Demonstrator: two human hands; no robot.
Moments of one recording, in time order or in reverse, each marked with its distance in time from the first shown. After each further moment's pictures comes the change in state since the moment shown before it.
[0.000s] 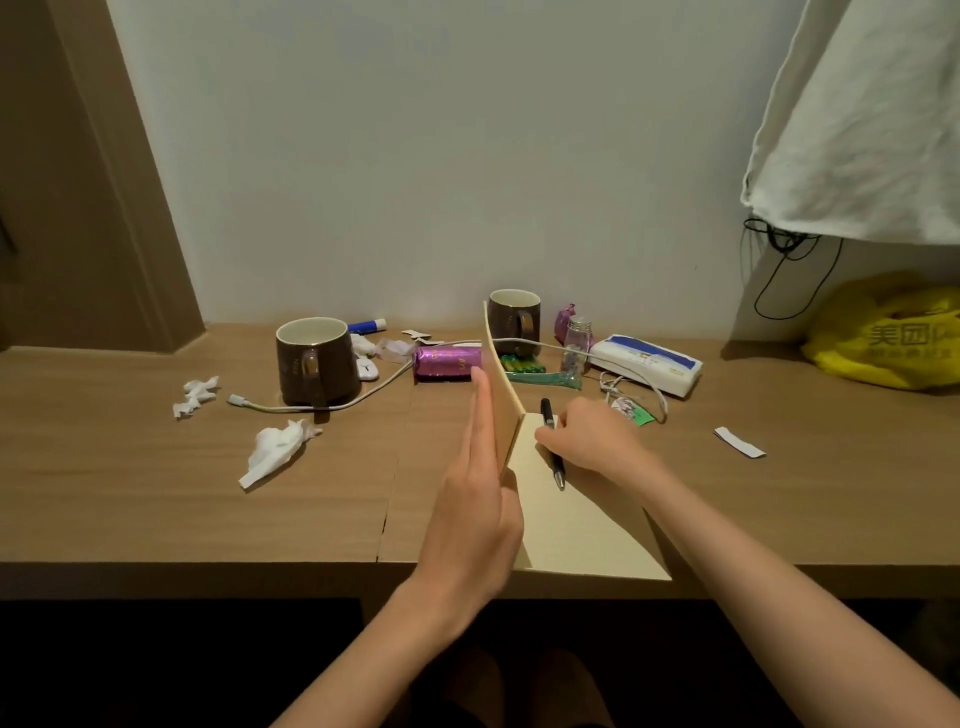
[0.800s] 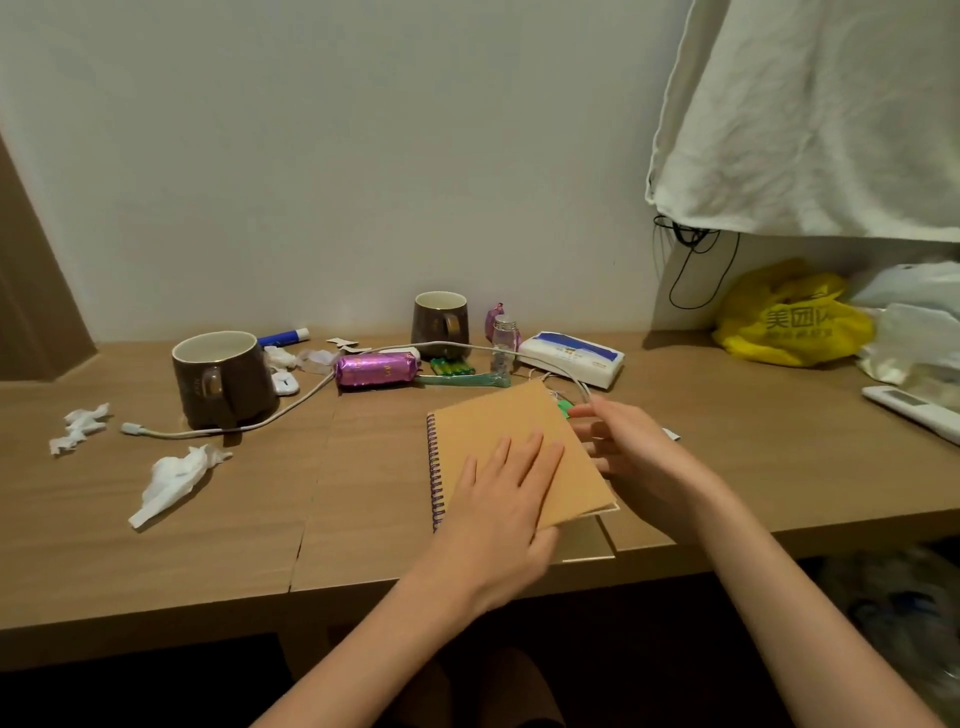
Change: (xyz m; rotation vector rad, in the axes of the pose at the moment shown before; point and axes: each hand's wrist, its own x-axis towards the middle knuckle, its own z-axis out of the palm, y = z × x) left_hand 0.020 0.006 0.059 0.537 -0.542 0.194; right_hand -0.058 0.083 -0.041 1.147 -0.080 0.238
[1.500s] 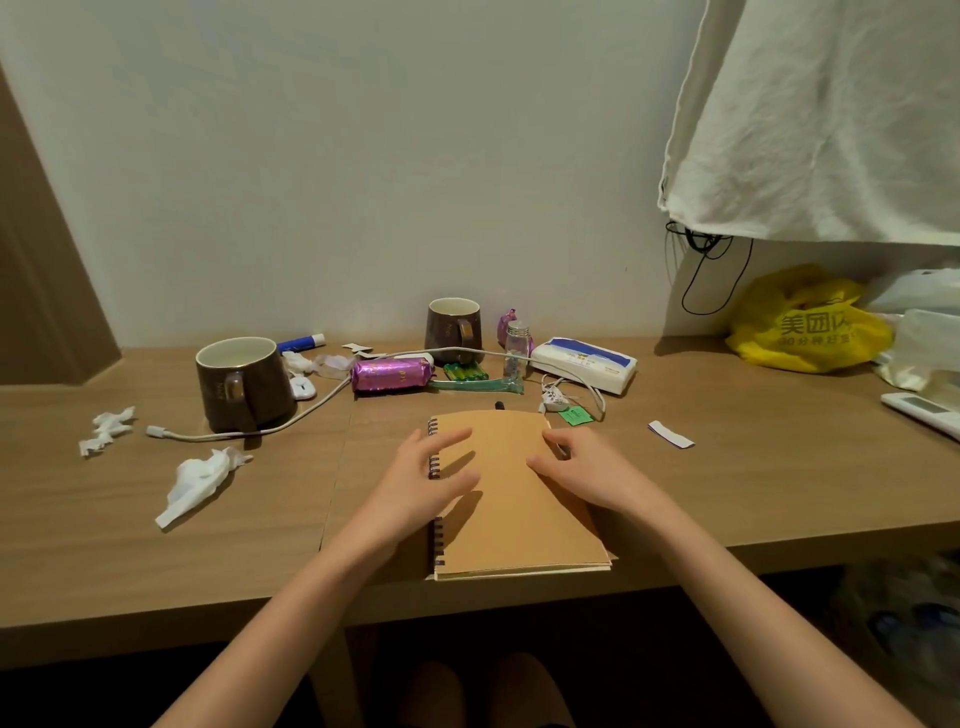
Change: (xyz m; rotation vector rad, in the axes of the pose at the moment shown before) left_hand -0.008 -0.061 -0.035 -0.733 0.113 -0.461; right_hand 0.003 0.005 0.044 -0.903 0.010 -0.273
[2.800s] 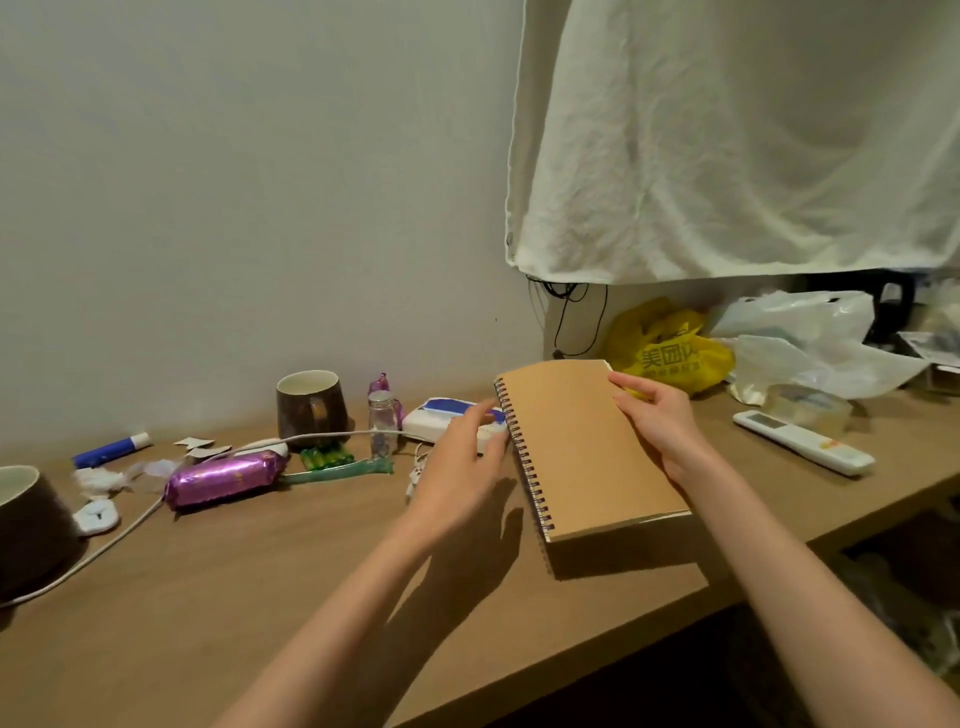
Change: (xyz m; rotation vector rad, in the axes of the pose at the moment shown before) left_hand 0.104 0.116 0.125 0.058 -0.002 0.453; right_hand 0.021 0.147 -0.149 0.778 0.668 0.221
